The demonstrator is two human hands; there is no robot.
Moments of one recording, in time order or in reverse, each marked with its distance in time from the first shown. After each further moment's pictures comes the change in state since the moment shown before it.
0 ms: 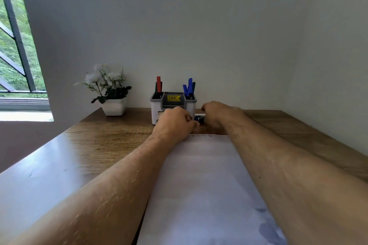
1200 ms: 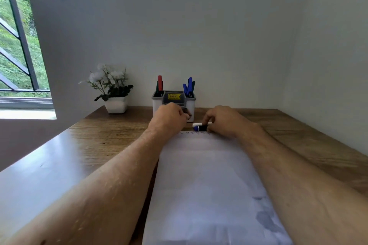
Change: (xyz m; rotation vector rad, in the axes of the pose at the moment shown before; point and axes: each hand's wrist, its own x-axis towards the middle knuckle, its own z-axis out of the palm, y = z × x) left_hand -0.007 -0.008 -0.011 -0.003 0.053 -0.039; right_hand -0.046 0.025 0.012 0.262 0.126 -0.170
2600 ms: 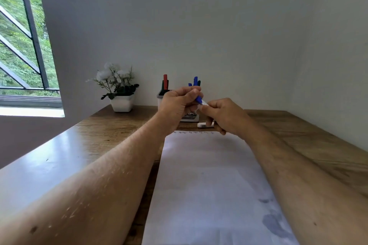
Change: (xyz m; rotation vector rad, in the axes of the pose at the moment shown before) left_hand -0.001 0.014 -0.013 -1.311 -0.069 0.005; right_hand -0.020 -0.025 -0.008 0.625 0.052 -0.014
